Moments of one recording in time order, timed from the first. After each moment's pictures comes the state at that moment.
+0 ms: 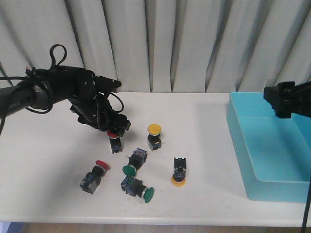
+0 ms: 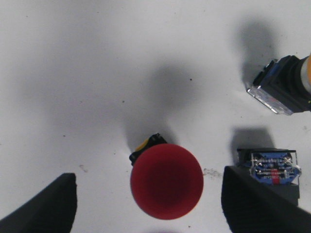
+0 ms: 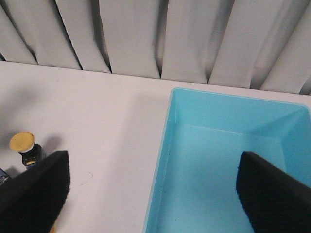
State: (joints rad) left arm -0.33 2.13 -1.66 -0.10 0.80 0.07; right arm 0.07 1.07 -0.89 0.06 0.42 -0.10
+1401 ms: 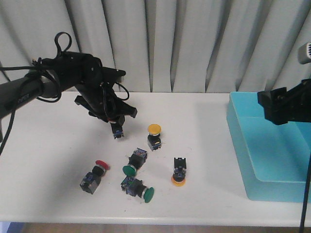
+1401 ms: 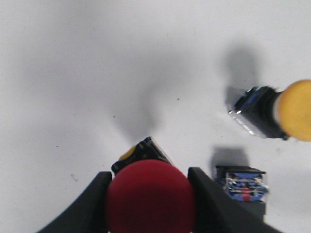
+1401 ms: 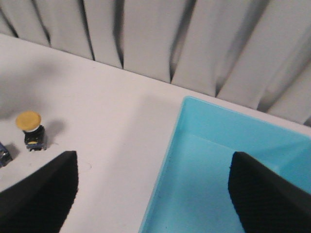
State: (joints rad) left arm -0.34 2.18 -1.87 -0.10 0.98 -0.01; right arm 0.14 1.07 -0.89 0.06 0.41 -0.26
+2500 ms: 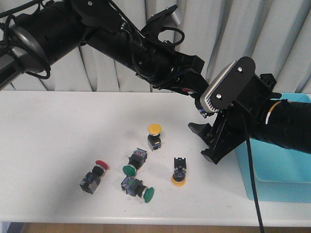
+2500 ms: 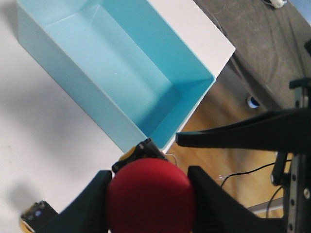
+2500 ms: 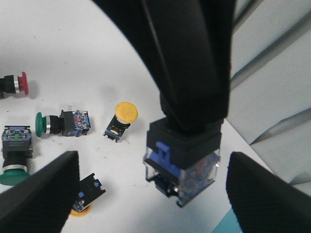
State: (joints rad) left arm -0.52 1.98 -2.02 -0.76 1.12 0.21; right arm 0.48 1.21 -0.89 0.06 0.31 -0.57
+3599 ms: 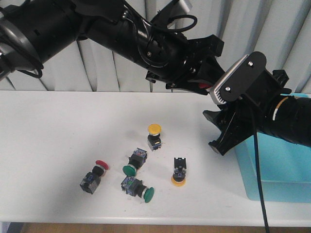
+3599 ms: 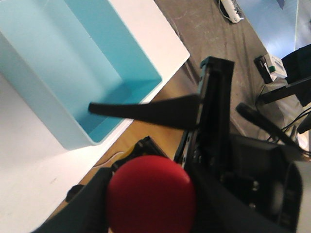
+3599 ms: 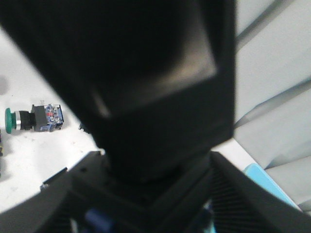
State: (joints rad) left arm -0.58 1.93 -2.02 -0.84 1.14 0.06; right arm 0.44 1.21 -0.89 -0.04 0.29 -0.48
